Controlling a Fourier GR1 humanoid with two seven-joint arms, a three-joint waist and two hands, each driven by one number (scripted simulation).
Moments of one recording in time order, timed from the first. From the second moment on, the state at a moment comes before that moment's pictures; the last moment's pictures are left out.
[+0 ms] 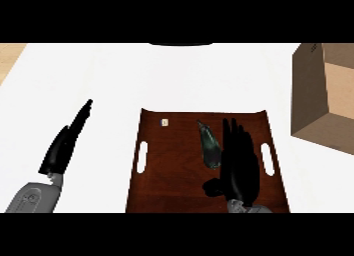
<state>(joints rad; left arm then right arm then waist) -0.15 0.31 -0.12 -1.30 -0.14 0.09 -0.05 -0.10 0.00 0.53 -1.58 1.18 -0.12 0.86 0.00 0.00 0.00</state>
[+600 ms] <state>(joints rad) -0.14 0.29 -0.05 -1.32 -0.18 0.02 -0.05 -0.19 -0.01 0.50 -1.41 1.12 -0.19 0.83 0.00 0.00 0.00</state>
